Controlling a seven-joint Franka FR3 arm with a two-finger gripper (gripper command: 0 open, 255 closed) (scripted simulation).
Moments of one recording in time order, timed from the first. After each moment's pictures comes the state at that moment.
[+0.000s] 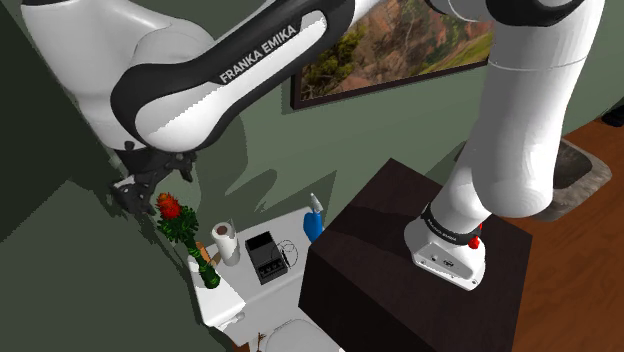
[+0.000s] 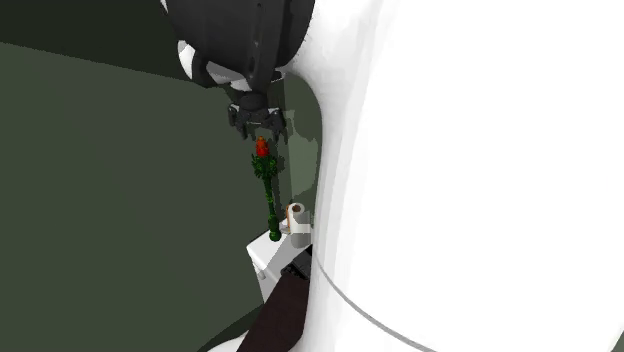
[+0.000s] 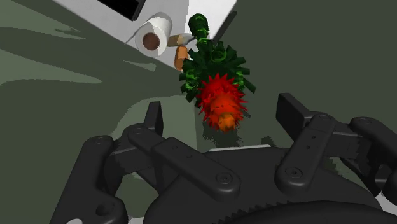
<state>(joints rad) 0.33 0.38 0.49 -1.78 -0.25 2.13 0.68</state>
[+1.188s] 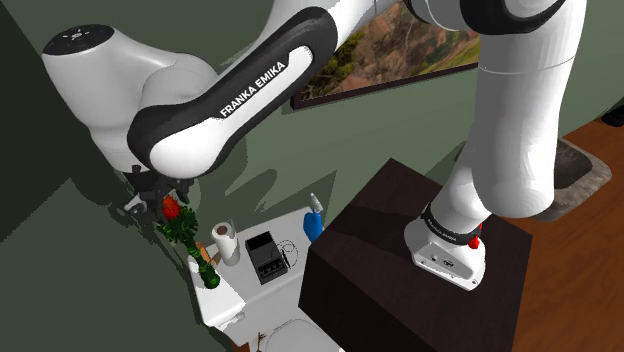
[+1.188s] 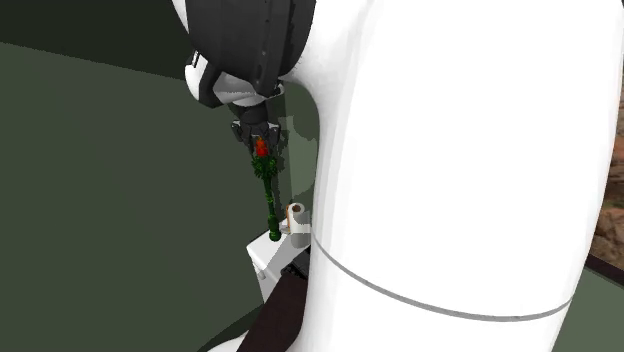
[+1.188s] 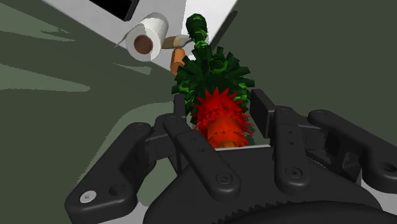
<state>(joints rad) 0.35 0.44 0.47 -1.79 -0.30 2.20 0.72</state>
